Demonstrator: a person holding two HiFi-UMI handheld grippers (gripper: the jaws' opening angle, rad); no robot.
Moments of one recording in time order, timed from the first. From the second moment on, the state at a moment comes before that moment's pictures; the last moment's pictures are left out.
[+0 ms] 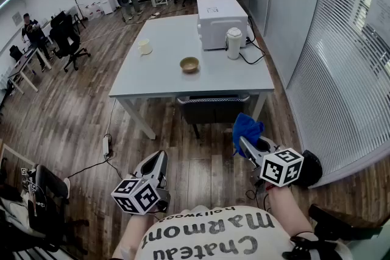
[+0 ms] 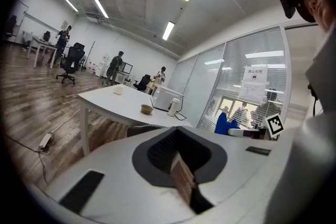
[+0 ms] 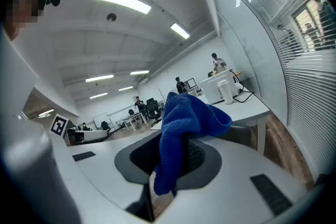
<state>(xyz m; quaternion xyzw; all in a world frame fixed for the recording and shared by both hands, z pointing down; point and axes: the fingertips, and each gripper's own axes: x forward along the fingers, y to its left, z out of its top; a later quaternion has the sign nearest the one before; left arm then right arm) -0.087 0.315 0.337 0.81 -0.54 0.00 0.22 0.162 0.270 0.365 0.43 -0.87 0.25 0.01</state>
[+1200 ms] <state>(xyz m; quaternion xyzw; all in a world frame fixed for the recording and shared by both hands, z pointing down) -0.112 0.155 0.349 0.84 -0.50 -0.04 0.22 0.143 0.142 0.399 0.44 -0.84 0.30 0.03</state>
